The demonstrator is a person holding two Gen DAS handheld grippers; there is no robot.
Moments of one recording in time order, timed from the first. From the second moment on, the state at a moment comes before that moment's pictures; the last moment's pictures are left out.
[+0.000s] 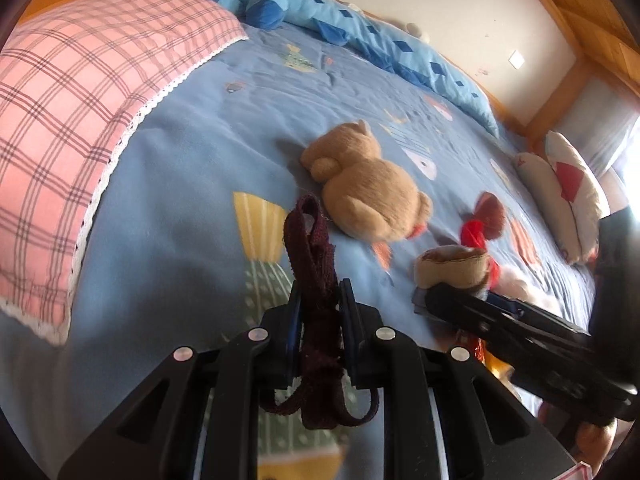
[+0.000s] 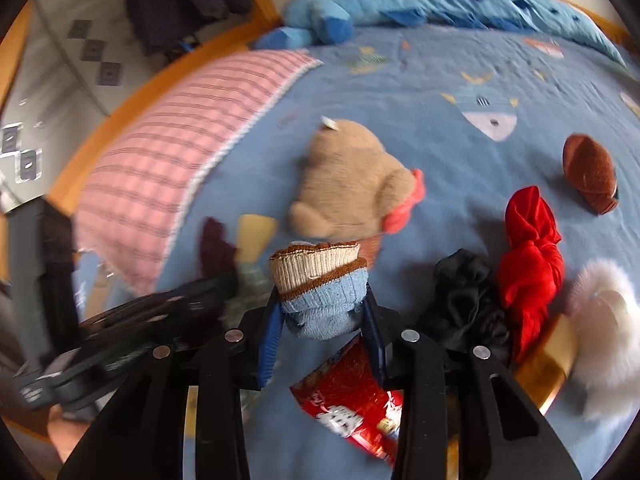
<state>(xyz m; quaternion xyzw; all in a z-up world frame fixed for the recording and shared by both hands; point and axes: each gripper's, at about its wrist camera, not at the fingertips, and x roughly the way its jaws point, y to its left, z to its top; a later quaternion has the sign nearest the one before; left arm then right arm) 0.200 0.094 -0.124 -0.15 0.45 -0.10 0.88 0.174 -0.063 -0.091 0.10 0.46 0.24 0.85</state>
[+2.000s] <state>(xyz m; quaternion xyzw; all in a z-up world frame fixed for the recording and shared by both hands) -0.146 -0.432 -0.164 0.20 0.51 -0.58 0.60 -0.349 -0.481 -0.125 0.35 0.35 -0.18 0.85</state>
